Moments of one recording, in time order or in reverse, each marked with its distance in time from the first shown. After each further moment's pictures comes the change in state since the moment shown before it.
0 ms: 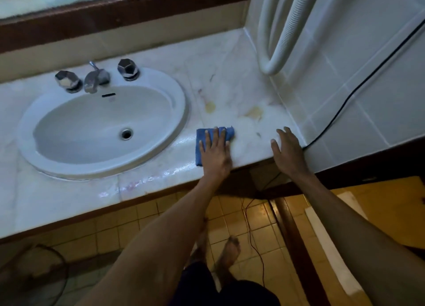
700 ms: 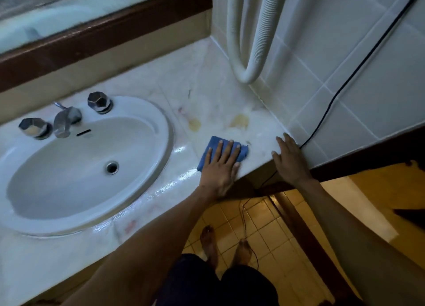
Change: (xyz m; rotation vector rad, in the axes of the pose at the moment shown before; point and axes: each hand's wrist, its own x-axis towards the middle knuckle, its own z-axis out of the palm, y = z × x) left_hand 0.022 -0.010 -0.005 0.330 -0.263 0.538; right_hand -0.007 0.016 -0.002 -0.109 0.015 0.162
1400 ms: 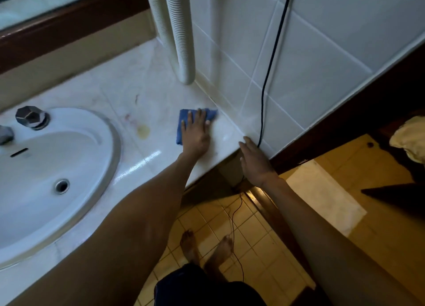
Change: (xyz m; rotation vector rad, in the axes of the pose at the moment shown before) left_hand 0.141 0.064 -0.012 -0.282 0.182 -0.217; right_hand -0.016 0.037 -0.024 -0.010 -0.083 -0.038
